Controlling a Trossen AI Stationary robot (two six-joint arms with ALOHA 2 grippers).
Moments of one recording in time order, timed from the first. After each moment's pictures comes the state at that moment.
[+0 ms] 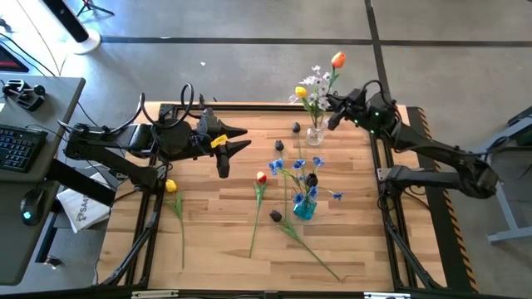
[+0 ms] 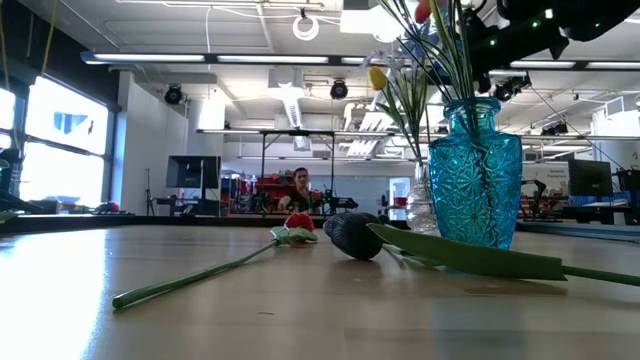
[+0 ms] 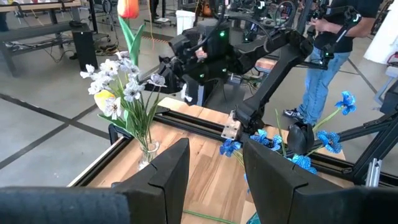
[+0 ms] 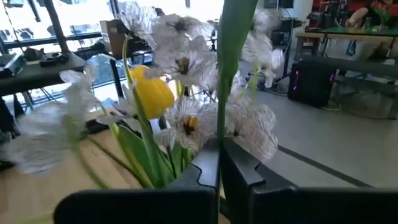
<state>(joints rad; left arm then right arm) -0.17 1.24 1.42 -0.42 -0.50 -0.21 -0.65 0.95 0.66 0.20 0.07 0.04</state>
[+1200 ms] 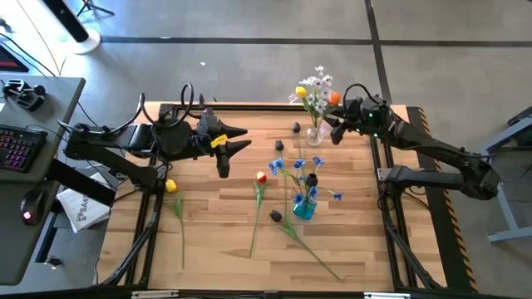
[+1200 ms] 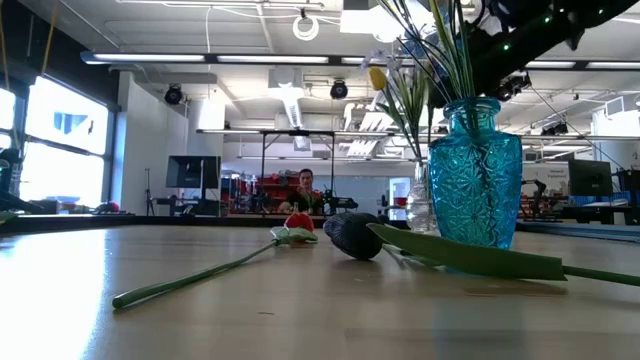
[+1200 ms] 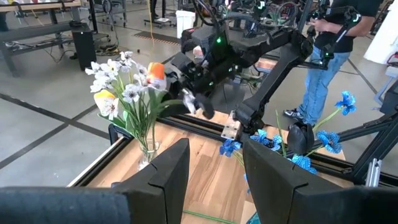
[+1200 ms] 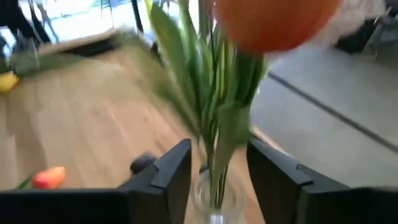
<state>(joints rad) -0.17 1.24 1.42 -0.42 -0.50 -0.21 -0.63 0.91 0.72 -0.23 -0.02 -0.01</state>
